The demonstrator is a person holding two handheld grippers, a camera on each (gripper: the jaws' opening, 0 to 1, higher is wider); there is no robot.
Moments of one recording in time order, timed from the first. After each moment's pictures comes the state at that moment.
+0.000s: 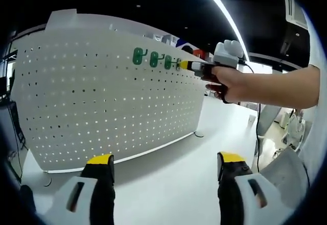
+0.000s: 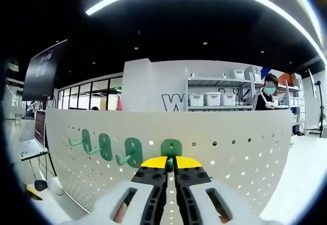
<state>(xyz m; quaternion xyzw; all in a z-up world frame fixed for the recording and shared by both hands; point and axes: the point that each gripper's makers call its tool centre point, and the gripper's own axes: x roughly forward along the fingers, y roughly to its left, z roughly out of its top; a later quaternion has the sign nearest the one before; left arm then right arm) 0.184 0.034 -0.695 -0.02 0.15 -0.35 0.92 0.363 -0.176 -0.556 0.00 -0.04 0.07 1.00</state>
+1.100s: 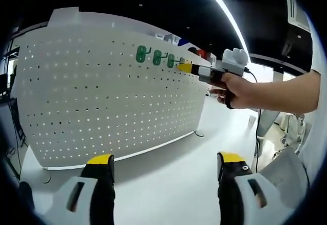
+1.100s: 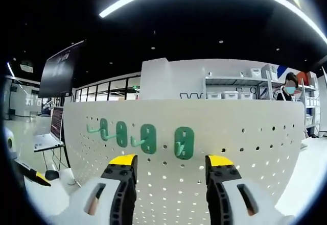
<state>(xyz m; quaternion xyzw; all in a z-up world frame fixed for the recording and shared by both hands) 0.186 0.039 -0.699 -0.03 0.15 -0.35 0.92 0.350 -0.165 -0.572 -0.01 -0.04 0.15 0.99</state>
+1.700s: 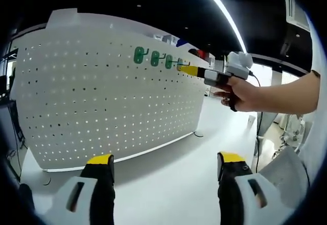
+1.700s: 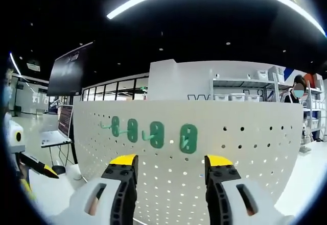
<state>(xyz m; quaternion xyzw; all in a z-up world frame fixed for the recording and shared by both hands) 0.186 0.035 -0.697 -0.02 0.15 -0.36 0.92 0.322 -0.164 -0.577 -0.02 -0.05 0.18 0.98</state>
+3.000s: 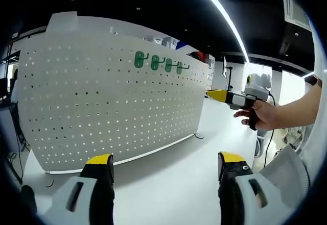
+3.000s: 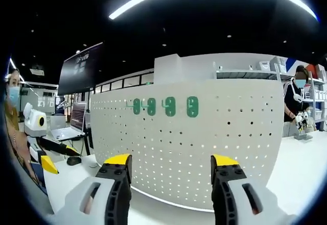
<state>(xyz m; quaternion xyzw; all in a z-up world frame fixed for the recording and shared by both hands) 0.181 0.040 -0.692 -0.02 0.14 -0.35 0.93 0.244 -0.176 -0.625 0.00 -0.02 0.21 0.98</state>
